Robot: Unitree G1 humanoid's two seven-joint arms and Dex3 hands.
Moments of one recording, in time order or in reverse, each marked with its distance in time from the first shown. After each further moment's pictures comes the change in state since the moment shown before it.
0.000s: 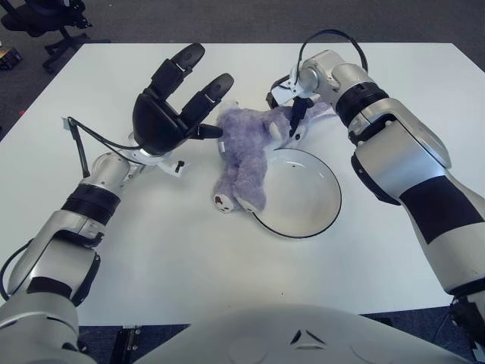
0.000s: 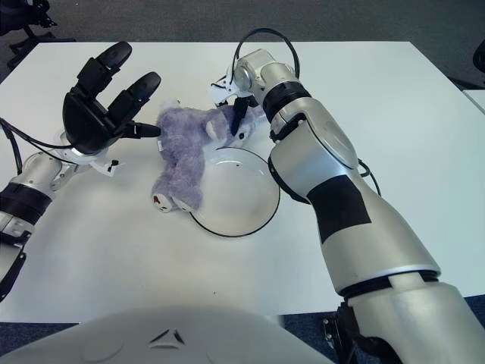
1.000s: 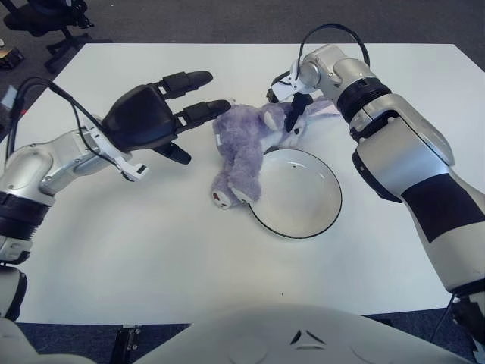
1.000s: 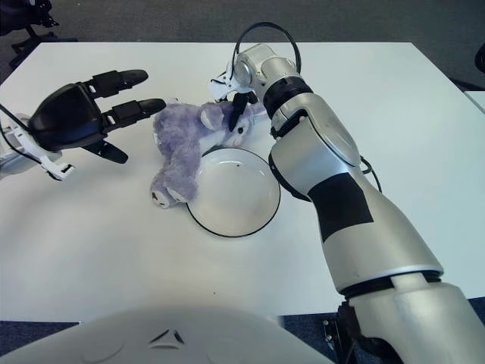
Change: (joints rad) left arm 0.171 0.265 0.275 -0.447 -0.223 -0.002 -0.821; right arm -0.013 0.000 -0.004 0.000 0.002 0.009 0.007
